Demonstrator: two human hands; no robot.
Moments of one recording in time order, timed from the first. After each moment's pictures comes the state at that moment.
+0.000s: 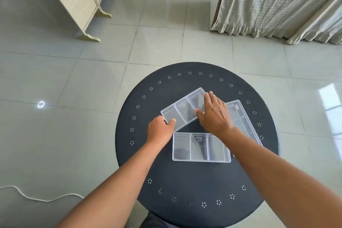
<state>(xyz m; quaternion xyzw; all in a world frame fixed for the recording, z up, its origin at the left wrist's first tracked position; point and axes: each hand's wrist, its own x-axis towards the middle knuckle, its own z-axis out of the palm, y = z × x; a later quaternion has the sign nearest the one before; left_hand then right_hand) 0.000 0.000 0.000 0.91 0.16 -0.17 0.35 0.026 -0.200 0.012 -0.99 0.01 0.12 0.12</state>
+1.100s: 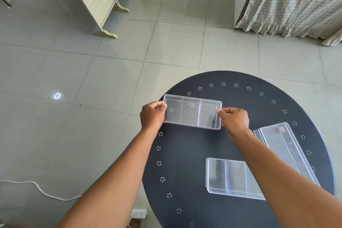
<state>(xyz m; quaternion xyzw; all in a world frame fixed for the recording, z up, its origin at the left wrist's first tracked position) 0.124 0.122 -0.013 0.80 0.33 -0.07 0.50 0.114 -0.131 -0.037 -0.76 0.37 0.10 0.52</state>
